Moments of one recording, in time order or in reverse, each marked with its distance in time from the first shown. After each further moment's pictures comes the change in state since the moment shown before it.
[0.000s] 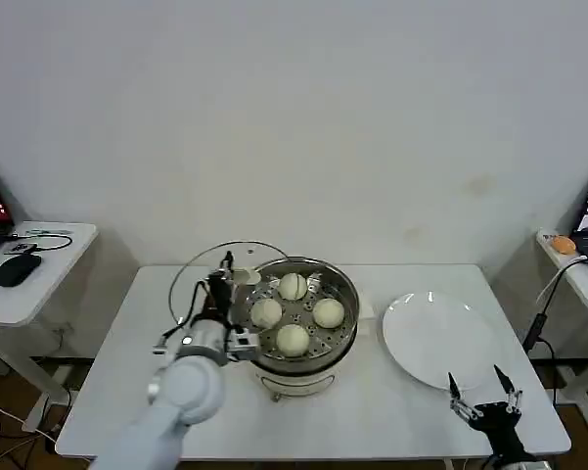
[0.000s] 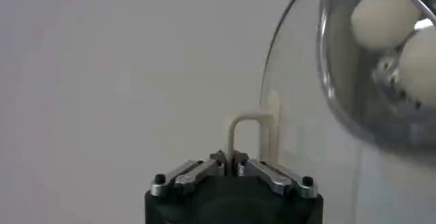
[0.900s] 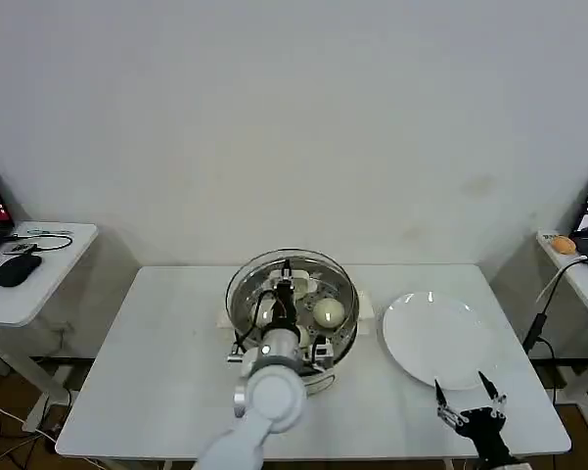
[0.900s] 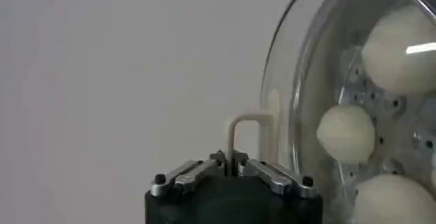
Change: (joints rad) left arm 0.017 -0.326 0.102 0.120 0.346 -0.002 0.062; right arm 0.000 0.009 -0.039 -0.021 -0.042 0.000 0.001
